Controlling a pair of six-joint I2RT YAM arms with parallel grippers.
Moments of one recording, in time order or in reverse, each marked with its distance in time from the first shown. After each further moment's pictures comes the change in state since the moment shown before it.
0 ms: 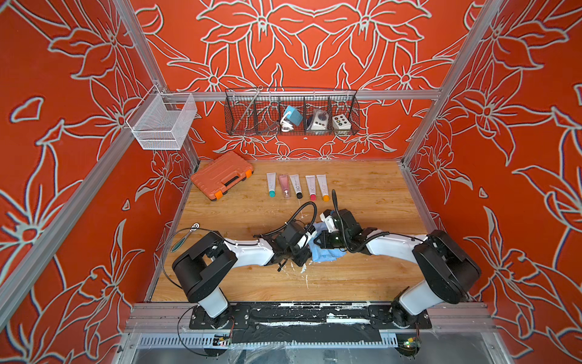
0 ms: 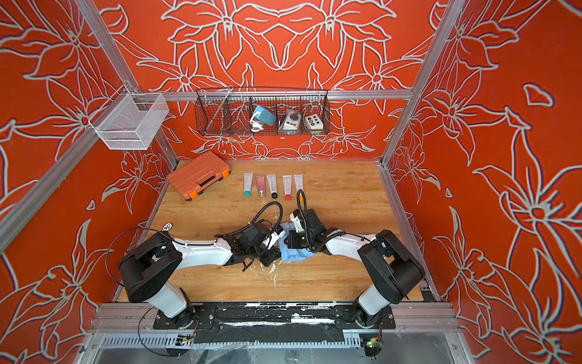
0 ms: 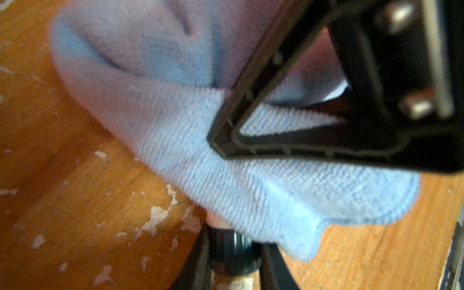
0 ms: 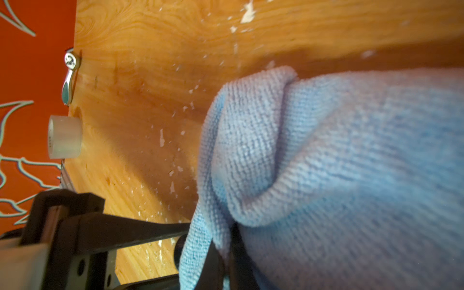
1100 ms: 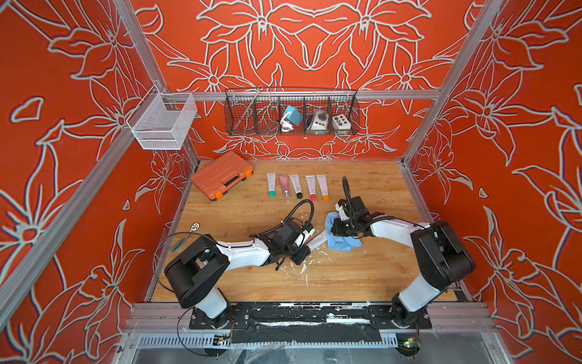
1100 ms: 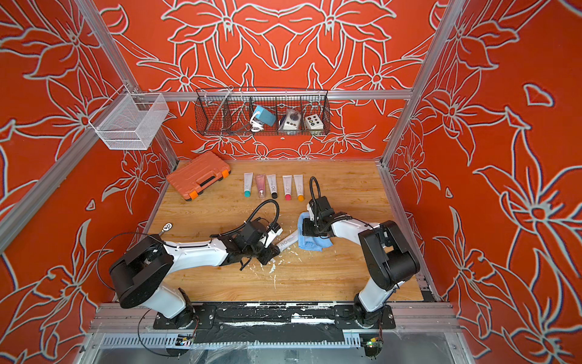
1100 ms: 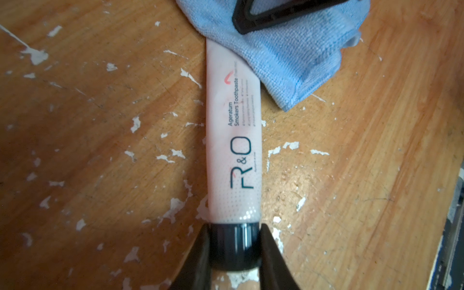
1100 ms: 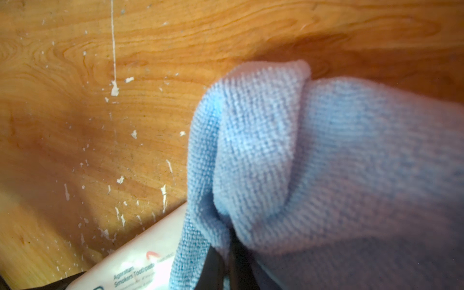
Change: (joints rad) left arm 0.020 -0.058 -0.016 -0.025 0.004 0.011; right arm -0.169 0.066 0.140 -0.244 0.099 -0.172
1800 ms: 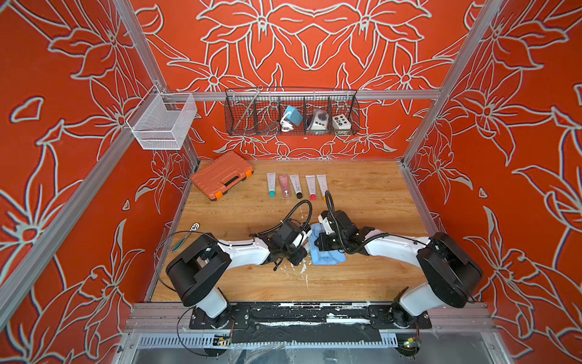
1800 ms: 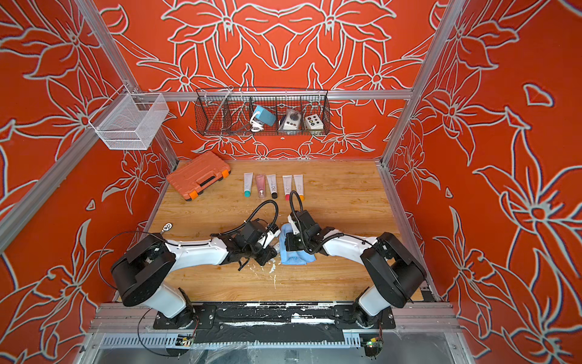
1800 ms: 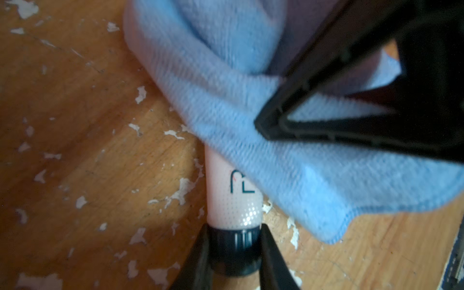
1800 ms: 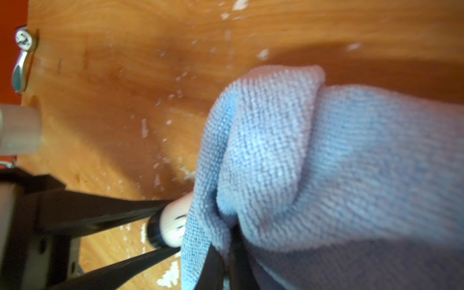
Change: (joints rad) left arm 0.019 0.015 0.000 -0.043 0.008 -0.004; right arm 0.304 -0.093 -0.091 0.126 0.008 0.169
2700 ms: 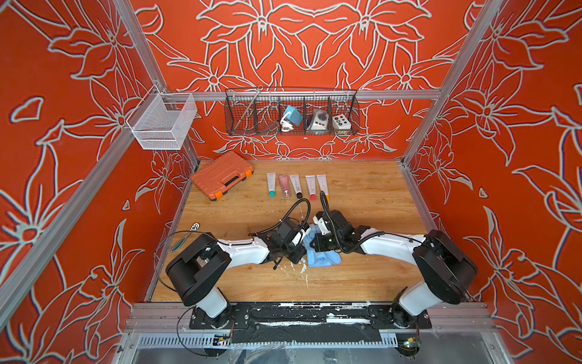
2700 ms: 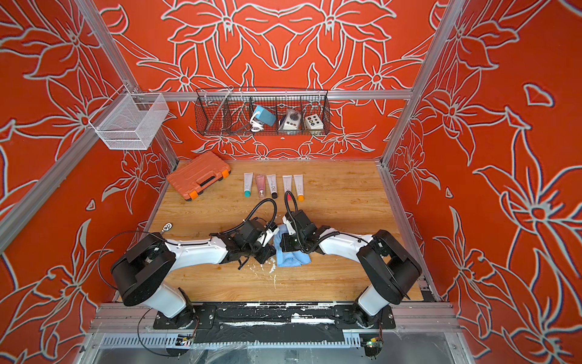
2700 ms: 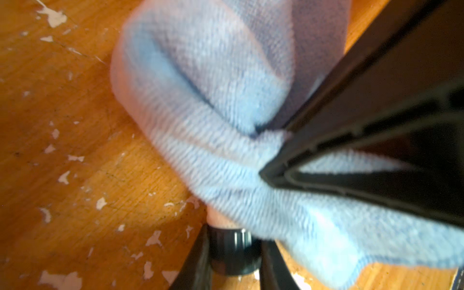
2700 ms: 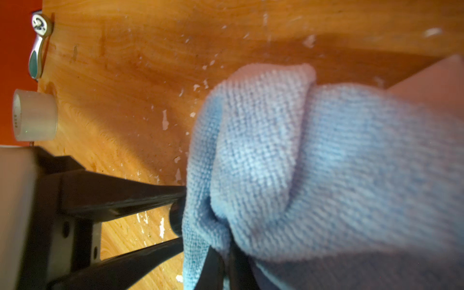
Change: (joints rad) left arm 0.011 0.000 0.000 0.016 -0.008 -0.008; right arm -0.025 0.040 0.047 -0.034 -0.021 -0.013
